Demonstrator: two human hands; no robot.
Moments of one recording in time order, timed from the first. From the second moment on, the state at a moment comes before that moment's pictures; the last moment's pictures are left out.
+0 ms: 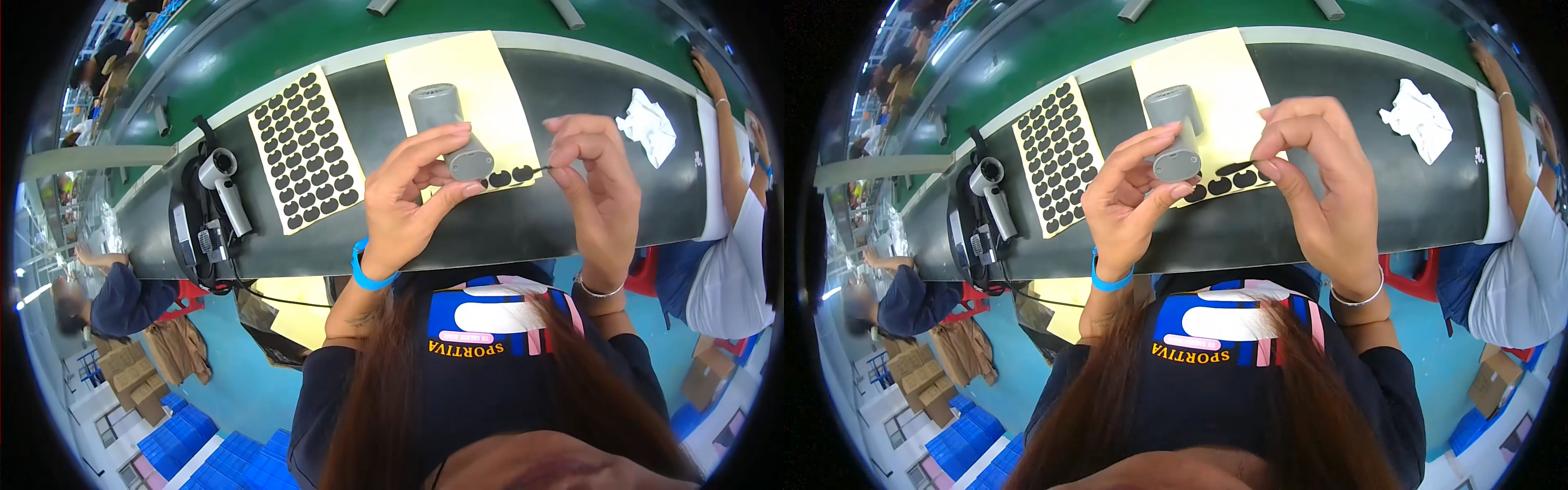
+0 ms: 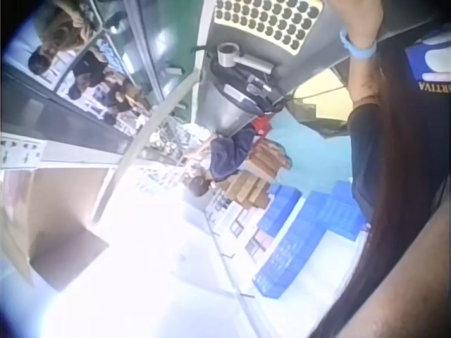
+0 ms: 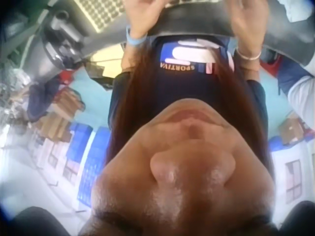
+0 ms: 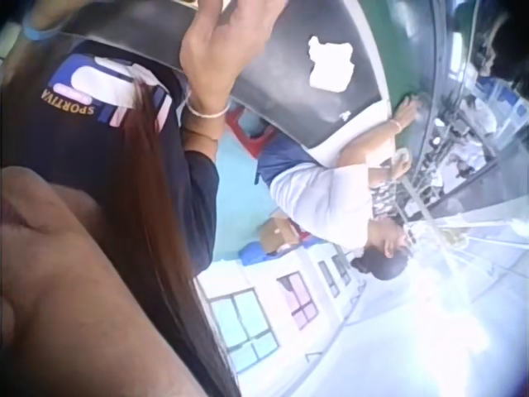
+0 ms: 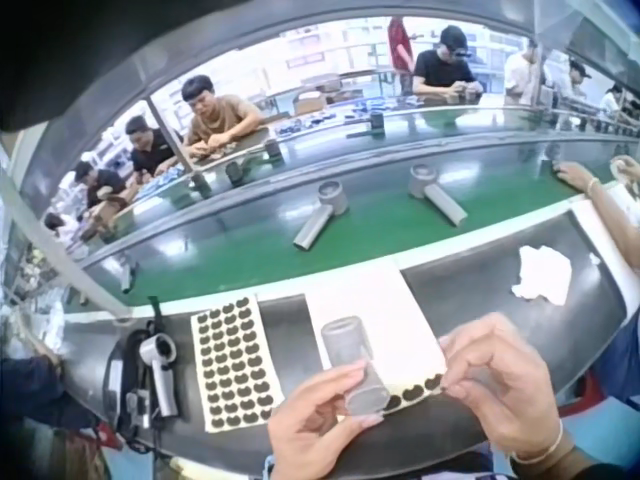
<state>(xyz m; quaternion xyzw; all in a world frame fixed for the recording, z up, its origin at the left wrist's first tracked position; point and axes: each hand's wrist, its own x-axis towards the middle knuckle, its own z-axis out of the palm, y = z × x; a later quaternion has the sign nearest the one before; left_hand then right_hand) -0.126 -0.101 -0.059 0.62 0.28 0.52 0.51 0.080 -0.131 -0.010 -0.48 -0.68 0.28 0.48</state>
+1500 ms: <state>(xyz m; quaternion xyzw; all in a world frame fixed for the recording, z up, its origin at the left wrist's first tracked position) -0.117 -0.100 -0.053 0.60 0.28 0.48 0.57 0.055 -0.133 -0.014 -0.47 -0.56 0.42 0.54</state>
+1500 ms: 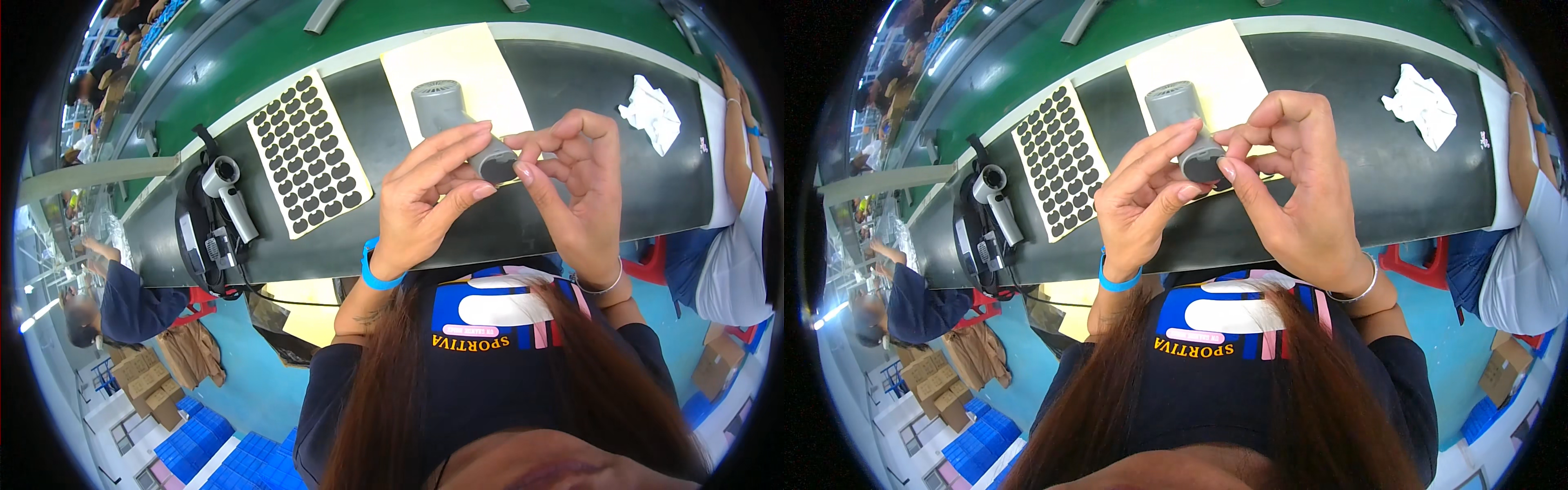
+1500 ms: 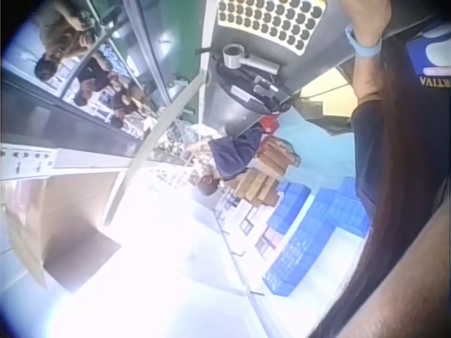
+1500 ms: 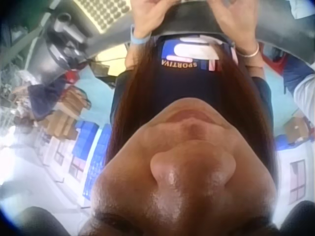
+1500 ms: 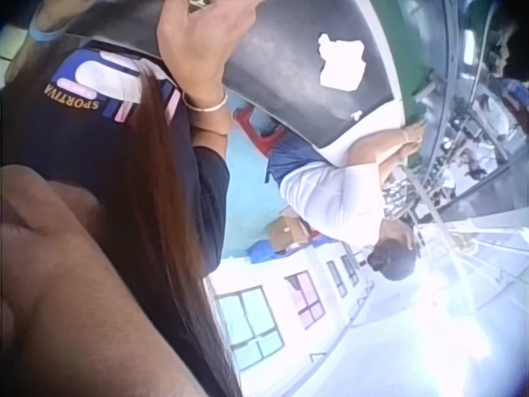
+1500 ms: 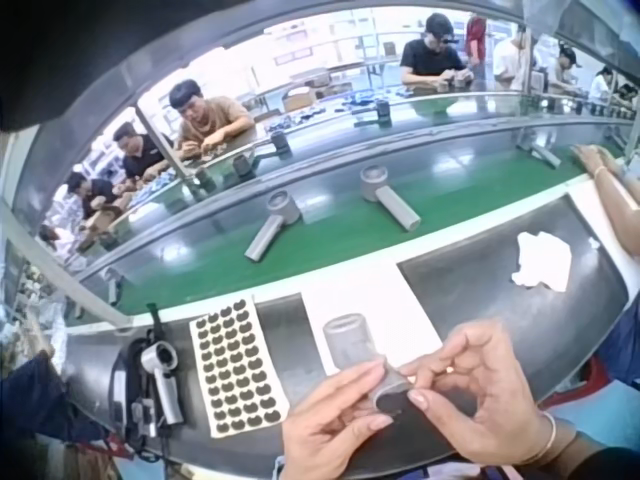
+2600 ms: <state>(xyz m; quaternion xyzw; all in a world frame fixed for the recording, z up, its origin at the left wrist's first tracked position) -0.109 -0.105 -0.053 0.60 0.29 0.50 0.55 0.050 -0.139 -0.012 -0.55 -0.64 0.24 0.48</state>
